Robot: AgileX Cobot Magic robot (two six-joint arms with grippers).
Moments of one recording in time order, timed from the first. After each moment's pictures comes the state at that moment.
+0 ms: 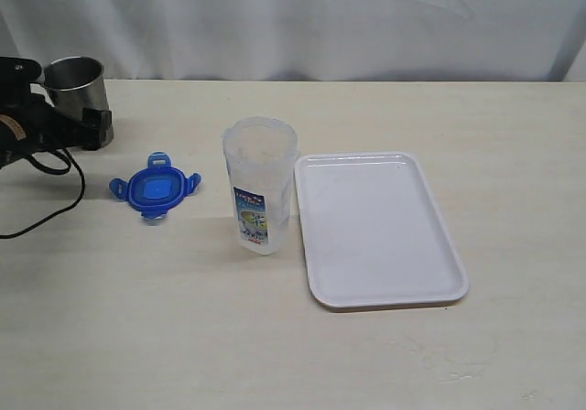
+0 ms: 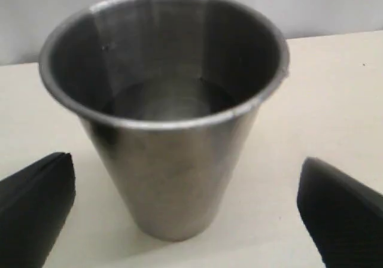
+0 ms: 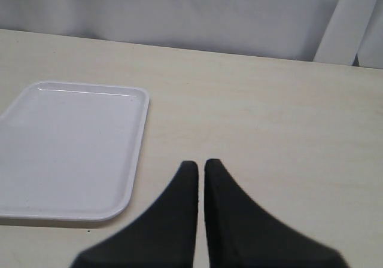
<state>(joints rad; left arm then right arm) 0.07 2.13 -1.01 0.36 -0.59 -0.18 0.03 0.00 0.00 -0.12 0.34 0.01</state>
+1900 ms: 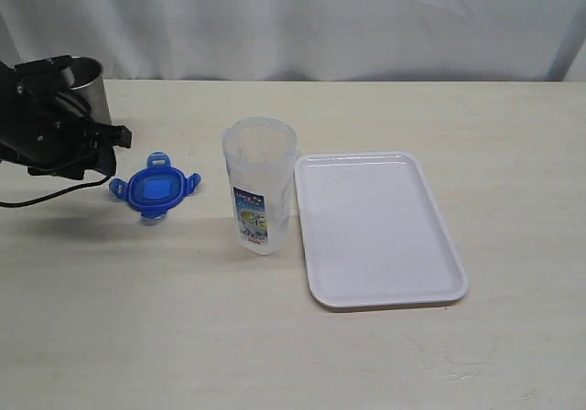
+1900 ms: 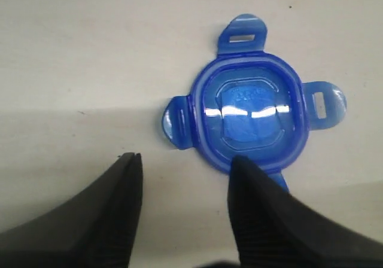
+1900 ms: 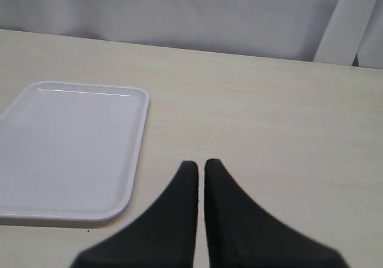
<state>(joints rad) -0.08 1.89 -1.13 -0.37 0.50 0.20 0.03 0.00 0.00 -0.12 0.34 0.01</state>
